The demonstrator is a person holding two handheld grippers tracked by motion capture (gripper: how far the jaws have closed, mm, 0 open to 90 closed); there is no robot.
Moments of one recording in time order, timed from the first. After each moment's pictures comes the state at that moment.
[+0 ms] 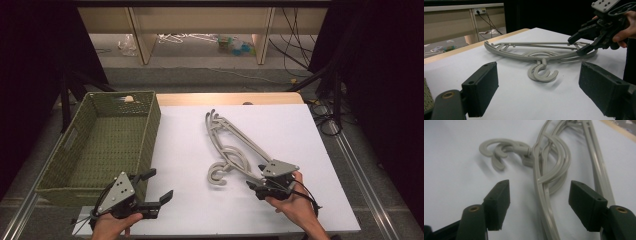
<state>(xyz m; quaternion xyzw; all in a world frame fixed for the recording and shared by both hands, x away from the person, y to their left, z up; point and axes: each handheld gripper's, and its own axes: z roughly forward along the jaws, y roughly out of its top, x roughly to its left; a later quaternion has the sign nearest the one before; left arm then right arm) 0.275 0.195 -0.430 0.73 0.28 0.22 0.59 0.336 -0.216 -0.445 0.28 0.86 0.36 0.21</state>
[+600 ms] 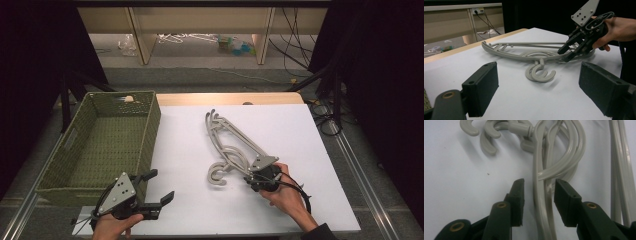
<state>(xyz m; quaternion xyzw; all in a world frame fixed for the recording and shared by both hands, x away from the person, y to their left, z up) 0.273 0.192 -0.430 0.73 0.27 0.21 0.59 0.365 -0.195 -0.463 0.27 0.90 0.28 0.19</state>
